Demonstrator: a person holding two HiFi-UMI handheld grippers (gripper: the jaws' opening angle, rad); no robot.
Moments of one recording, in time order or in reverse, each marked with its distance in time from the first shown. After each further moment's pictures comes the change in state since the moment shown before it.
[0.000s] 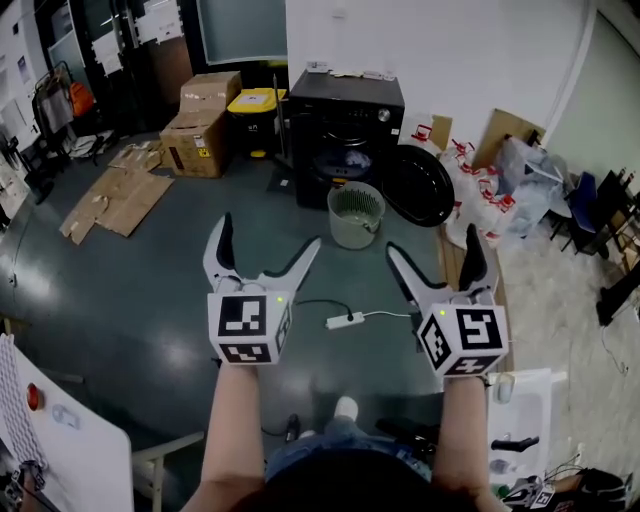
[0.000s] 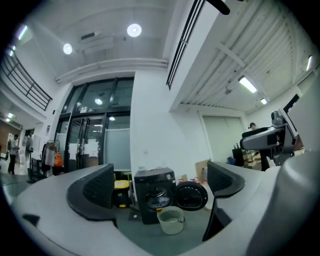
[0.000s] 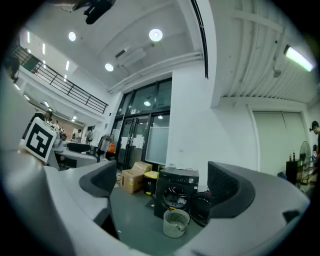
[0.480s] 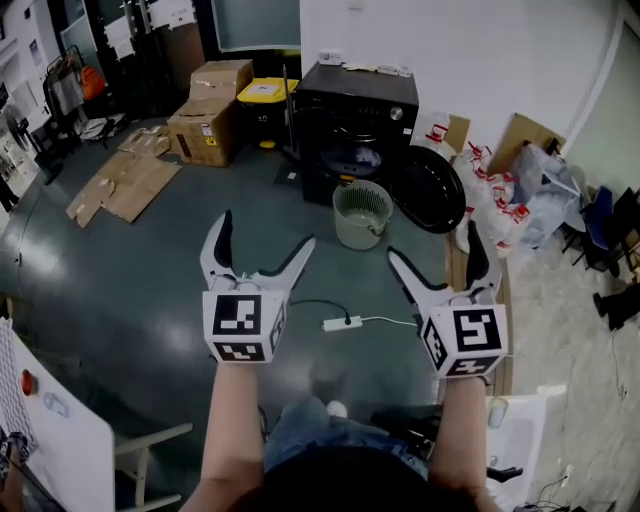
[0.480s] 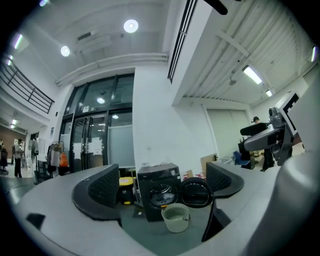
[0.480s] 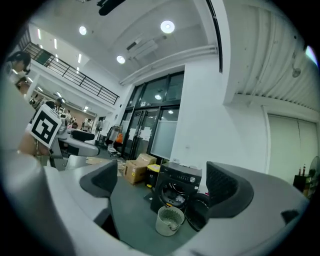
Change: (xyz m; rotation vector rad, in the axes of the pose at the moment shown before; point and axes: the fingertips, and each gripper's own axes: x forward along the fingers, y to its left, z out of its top) left arm 0.063 -0.013 -0.022 0.026 0.049 0.056; right arm 0.059 -0.050 -0.033 -0.109 0.058 0.102
